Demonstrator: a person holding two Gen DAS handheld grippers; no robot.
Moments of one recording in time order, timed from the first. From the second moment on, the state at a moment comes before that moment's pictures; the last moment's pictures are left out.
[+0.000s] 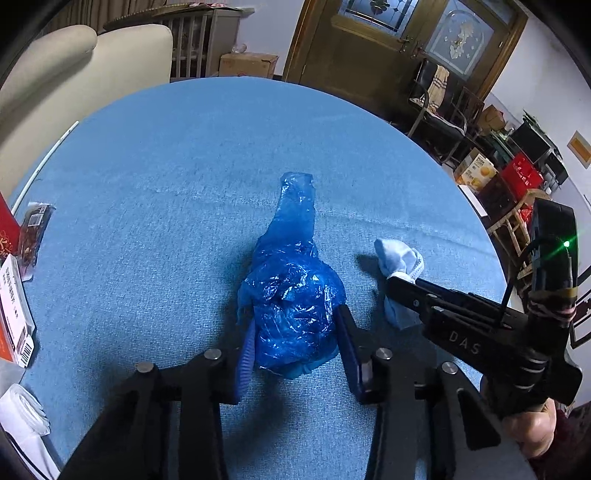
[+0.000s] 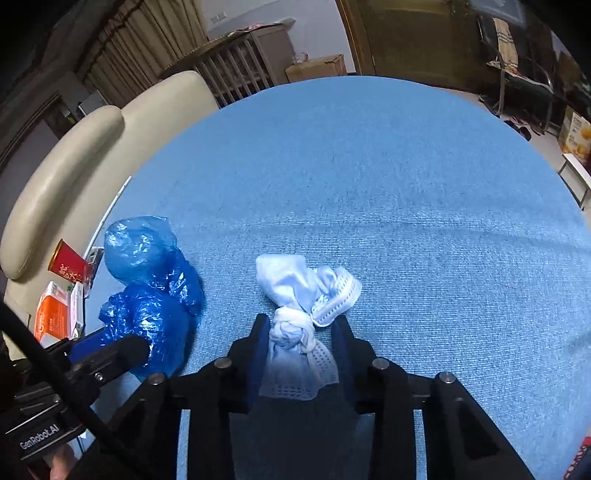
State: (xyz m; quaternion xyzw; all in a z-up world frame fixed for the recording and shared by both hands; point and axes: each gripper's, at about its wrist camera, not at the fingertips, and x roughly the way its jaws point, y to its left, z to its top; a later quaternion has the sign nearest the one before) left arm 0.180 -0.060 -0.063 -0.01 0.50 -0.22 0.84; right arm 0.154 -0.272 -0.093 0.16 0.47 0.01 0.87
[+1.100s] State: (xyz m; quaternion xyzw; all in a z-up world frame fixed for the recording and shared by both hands) left arm 0.114 -0.063 -0.032 0.04 0.47 -0.18 0.86; right arm 0.058 -0.256 -0.061 0.17 0.45 0.04 0.88
